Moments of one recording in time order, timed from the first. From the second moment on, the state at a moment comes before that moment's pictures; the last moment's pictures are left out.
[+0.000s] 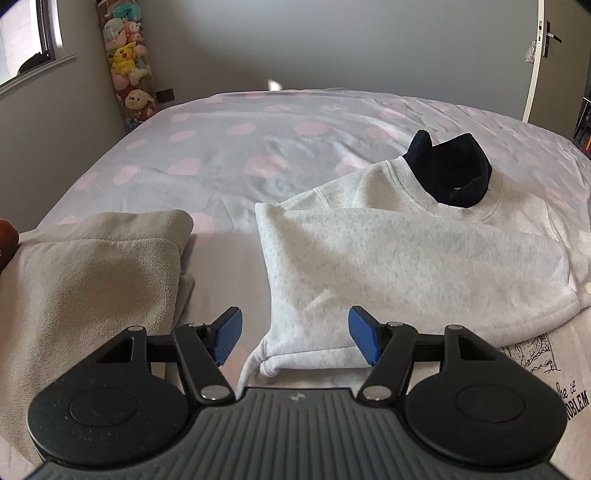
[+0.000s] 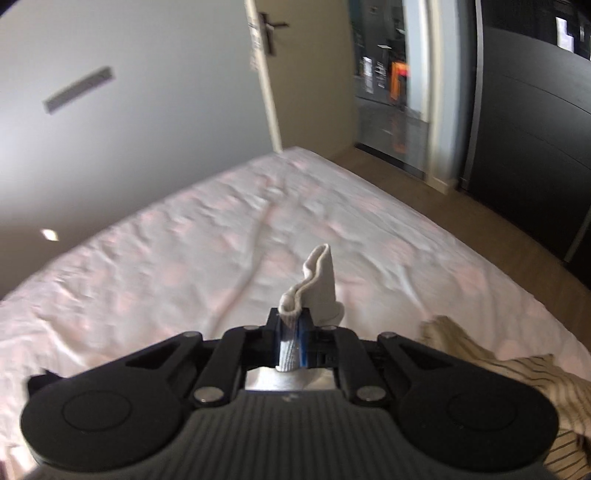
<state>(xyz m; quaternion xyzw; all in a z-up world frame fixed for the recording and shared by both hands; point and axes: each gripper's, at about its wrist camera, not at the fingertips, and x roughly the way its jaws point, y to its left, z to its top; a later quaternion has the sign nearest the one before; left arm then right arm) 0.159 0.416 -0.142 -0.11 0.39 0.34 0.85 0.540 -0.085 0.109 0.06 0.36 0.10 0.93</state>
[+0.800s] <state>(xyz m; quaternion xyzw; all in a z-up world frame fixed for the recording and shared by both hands) 0.130 0.460 -0.151 -0.17 0.36 0.32 0.86 0.364 0.295 0.038 0.02 0.38 0.44 0.82</state>
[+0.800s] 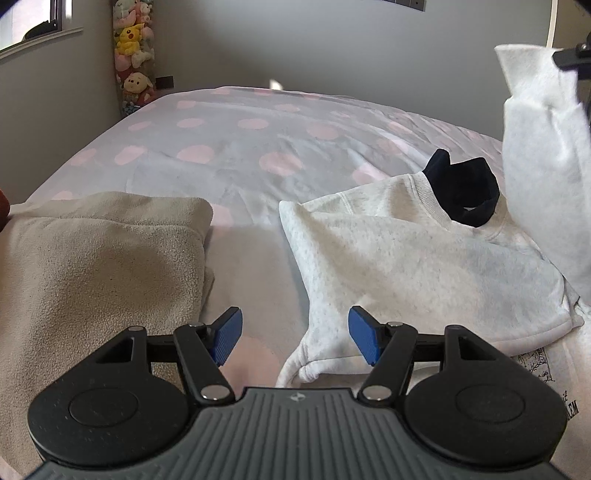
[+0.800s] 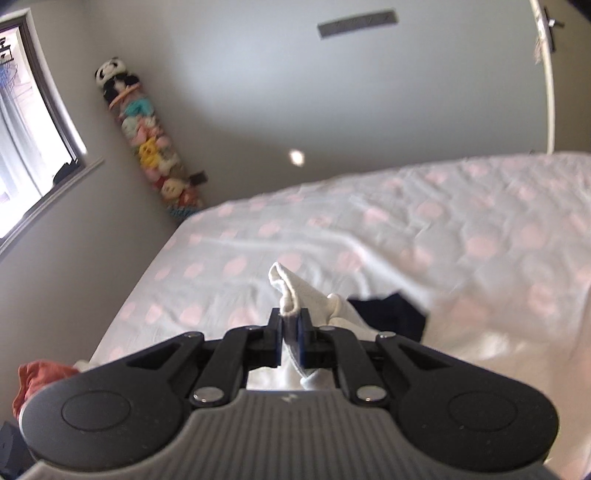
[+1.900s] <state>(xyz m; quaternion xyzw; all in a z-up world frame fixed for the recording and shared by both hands) 0.150 0.452 -0.153 -0.23 0.33 0.26 0.88 0.317 0.188 -0.129 -0.08 0.40 0.40 0.82</state>
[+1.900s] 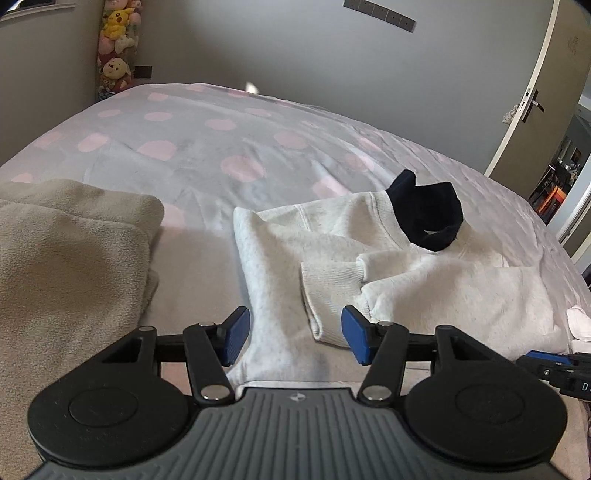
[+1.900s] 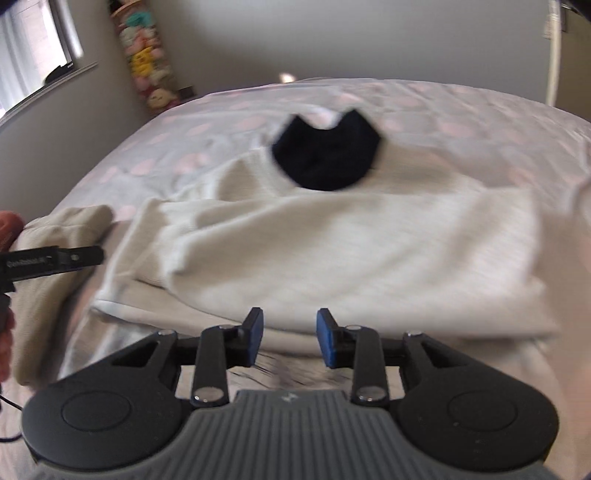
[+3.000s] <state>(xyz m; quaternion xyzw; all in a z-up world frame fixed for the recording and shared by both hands) 0.285 0.476 -0.195 -0.20 0.42 0.30 0.83 0.428 0.057 -0.194 0.02 0.41 0.23 0.88</state>
